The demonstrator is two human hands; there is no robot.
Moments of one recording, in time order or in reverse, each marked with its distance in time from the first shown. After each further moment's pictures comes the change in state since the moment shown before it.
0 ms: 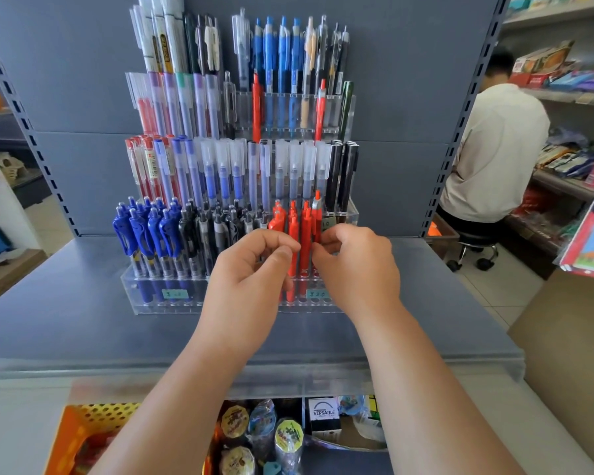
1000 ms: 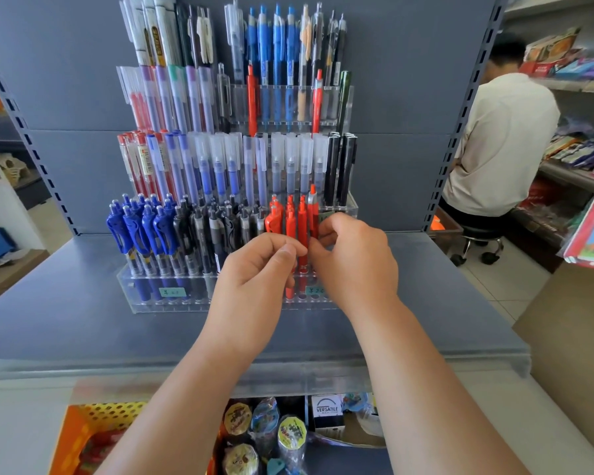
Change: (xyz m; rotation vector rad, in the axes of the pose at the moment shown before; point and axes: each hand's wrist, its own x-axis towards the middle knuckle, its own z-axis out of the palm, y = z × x) left_hand 0.002 -0.008 0.007 0.009 -0.026 -0.019; right_hand -0.001 -0.005 0.001 -0.041 0.017 -0.027
